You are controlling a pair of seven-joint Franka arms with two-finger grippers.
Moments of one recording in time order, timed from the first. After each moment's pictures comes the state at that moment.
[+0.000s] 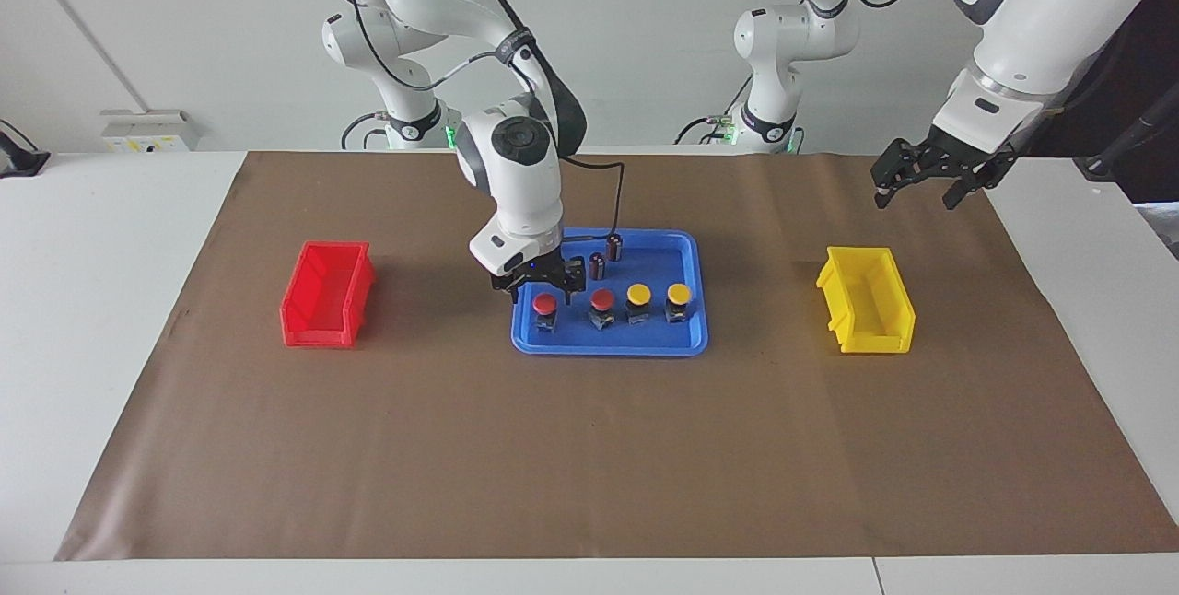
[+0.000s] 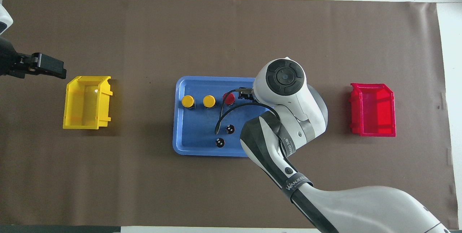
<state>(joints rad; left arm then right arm) -0.03 0.03 -0.10 -1.56 -0.01 1.58 -0.02 0.49 0.30 0.02 -1.88 -0.01 2.22 0.58</state>
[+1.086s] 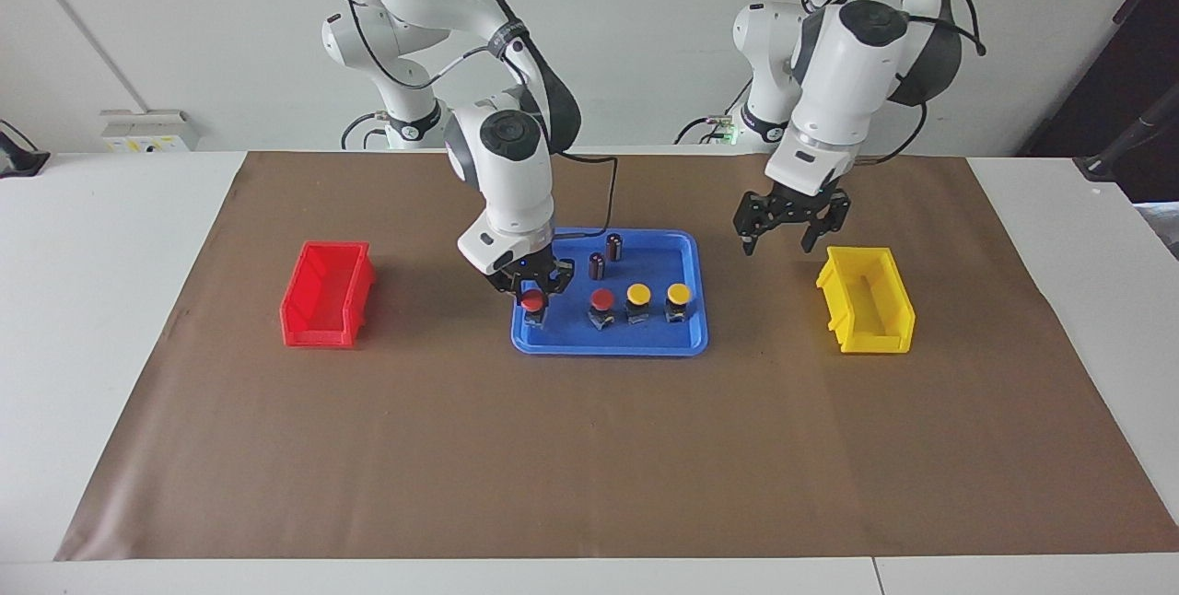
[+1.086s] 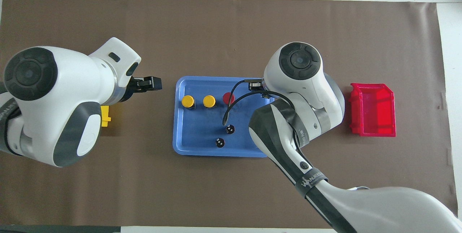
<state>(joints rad) -0.33 0.00 -0.14 -1.99 -0.01 2.13 -0.50 0.41 0.25 0.01 -1.77 -0.02 2.03 0.45</state>
